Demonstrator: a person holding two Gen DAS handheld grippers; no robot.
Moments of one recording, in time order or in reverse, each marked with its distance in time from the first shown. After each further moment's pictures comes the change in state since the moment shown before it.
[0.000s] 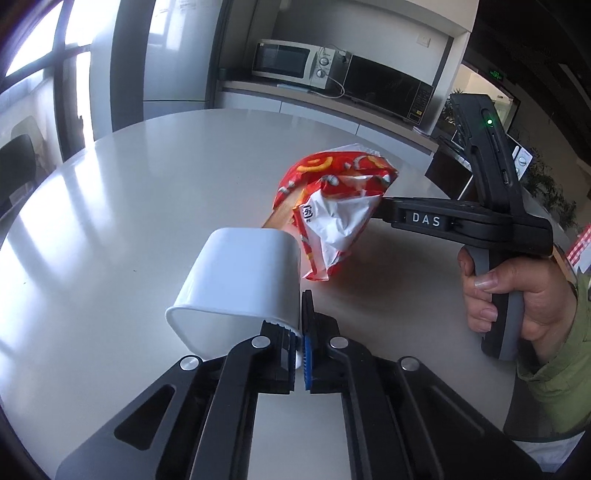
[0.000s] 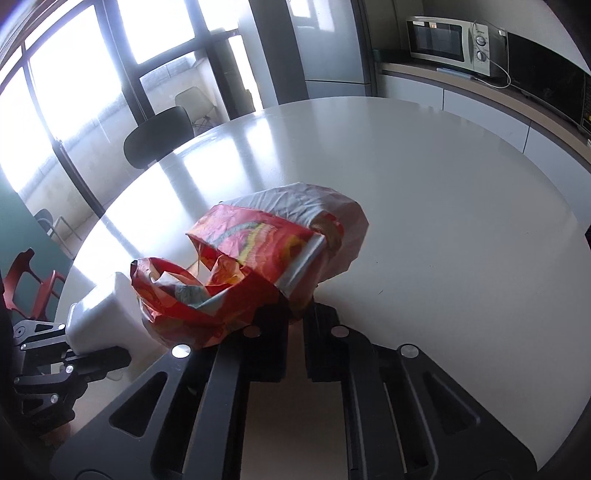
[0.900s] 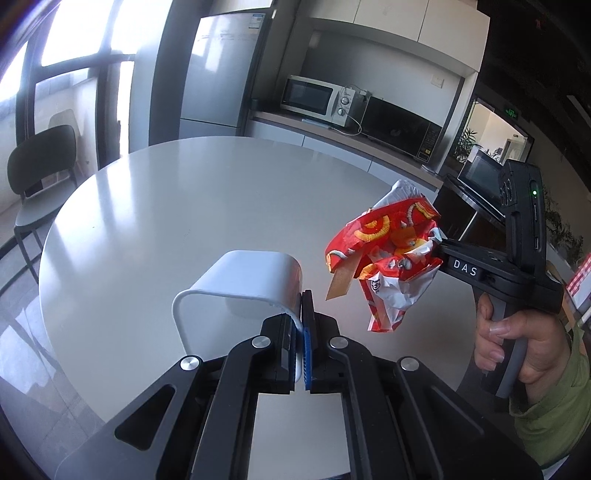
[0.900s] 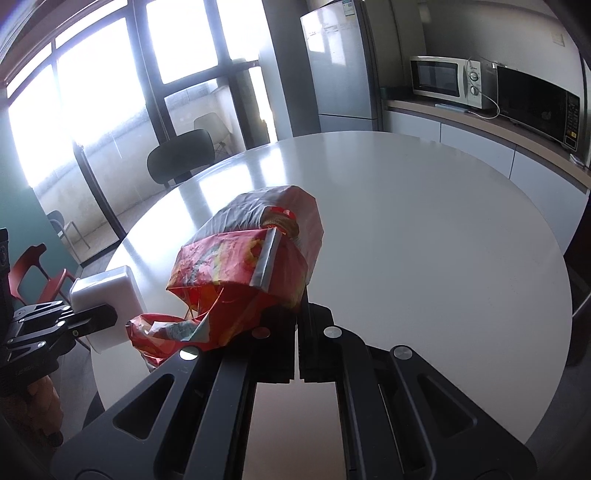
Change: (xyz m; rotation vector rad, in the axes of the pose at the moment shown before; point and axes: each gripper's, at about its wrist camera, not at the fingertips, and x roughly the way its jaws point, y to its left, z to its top) left arm -0.080 -0.020 -0.040 -0.096 -0.133 0.081; right arm -0.099 0.031 -0.069 -0.049 -0.139 0.008
